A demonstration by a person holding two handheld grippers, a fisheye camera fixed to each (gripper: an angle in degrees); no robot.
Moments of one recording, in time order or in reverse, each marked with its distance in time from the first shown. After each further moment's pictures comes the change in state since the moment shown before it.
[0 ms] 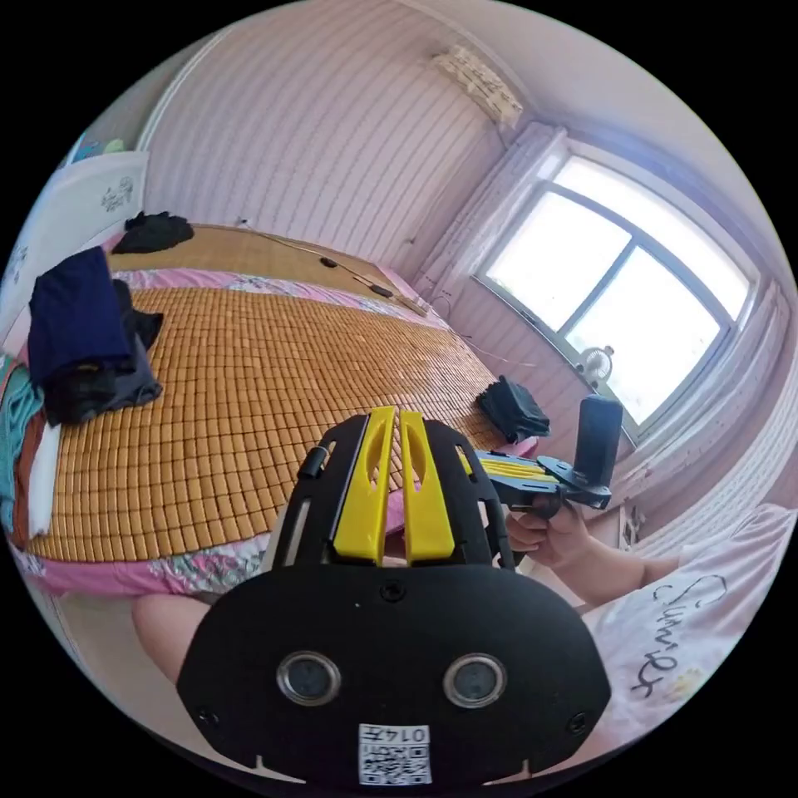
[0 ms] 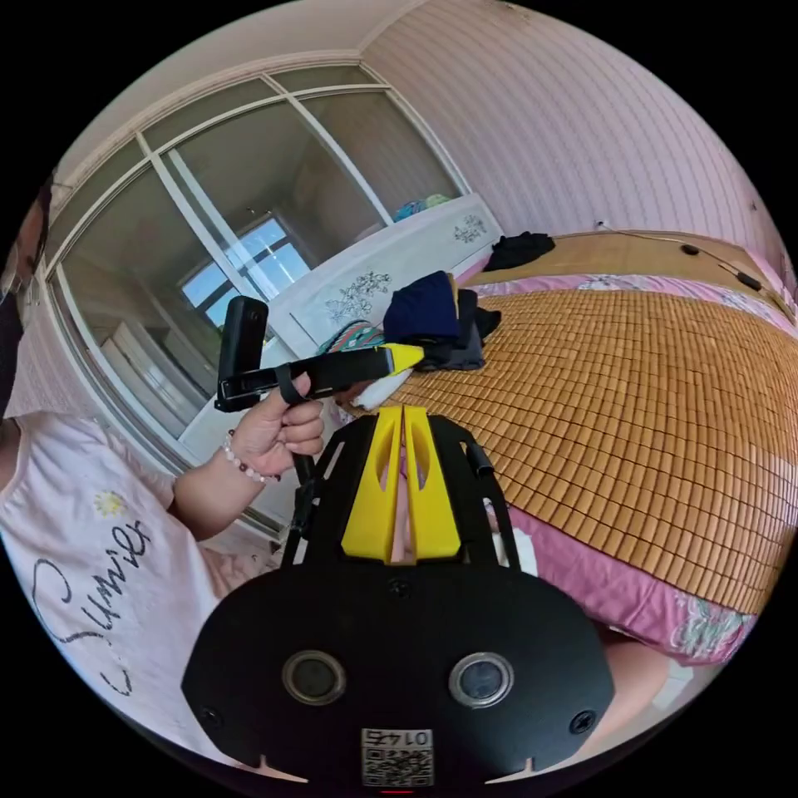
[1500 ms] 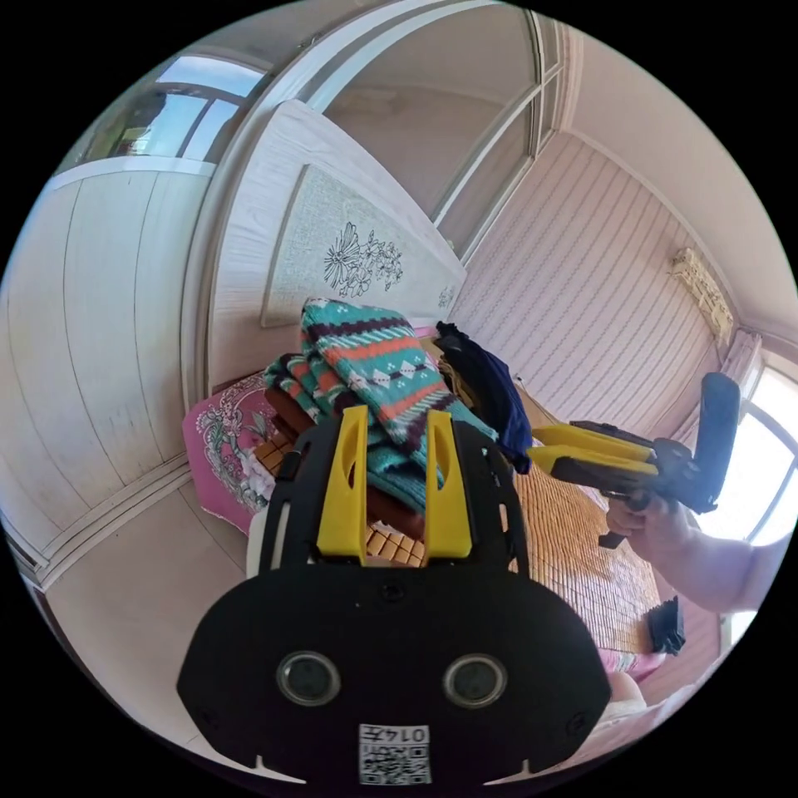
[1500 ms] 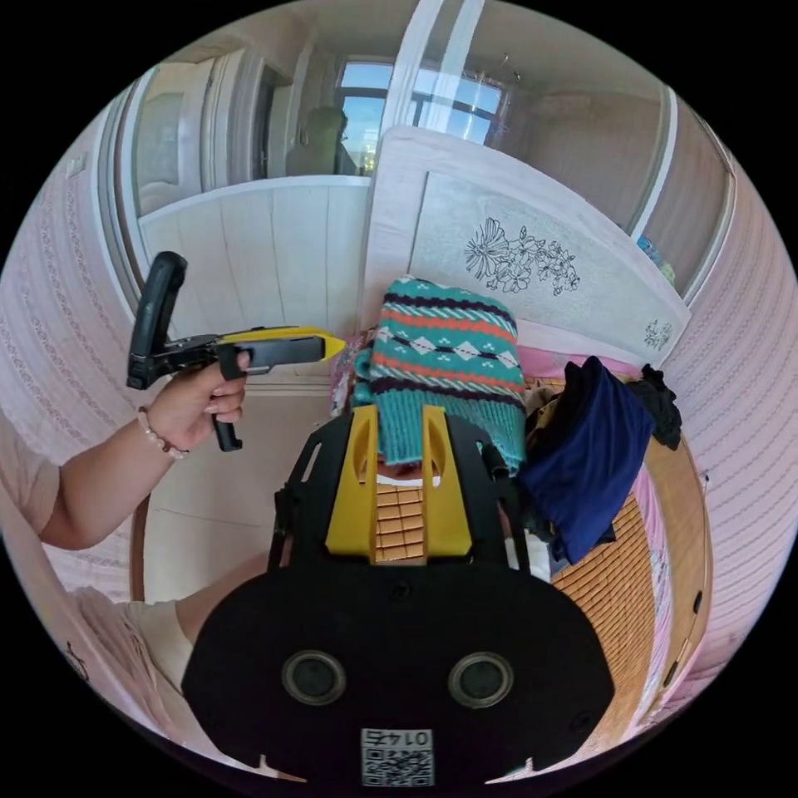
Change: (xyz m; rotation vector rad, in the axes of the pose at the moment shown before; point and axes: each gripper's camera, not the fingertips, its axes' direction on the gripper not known) left arm -0.404 0.134 -0.571 0.570 -0.665 -0.498; right arm -0.299 -0.070 0.609 -0.365 0.204 -0.828
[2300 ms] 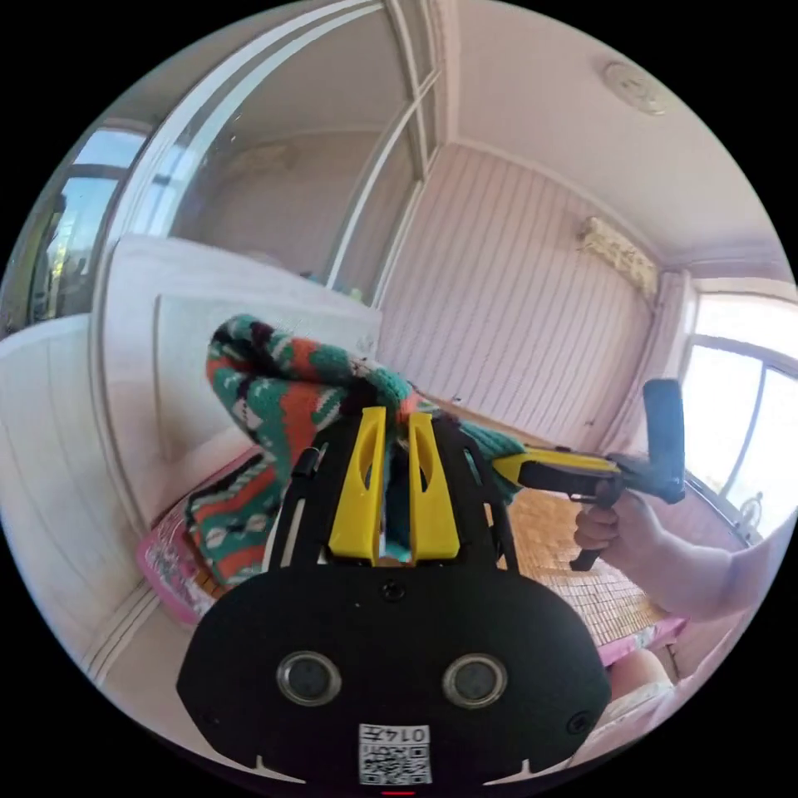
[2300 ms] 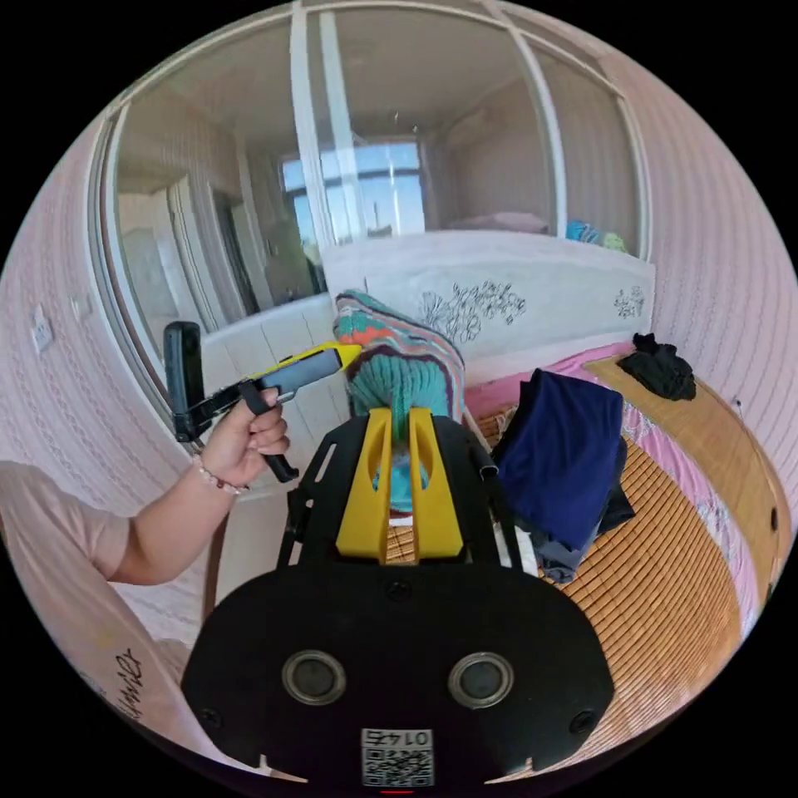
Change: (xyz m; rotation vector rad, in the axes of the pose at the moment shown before) left arm 0.172 -0.102 -0.001 0.165 0.204 0.304; right arm 0.132 0.064 -0.178 0.370 -0.196 0.334
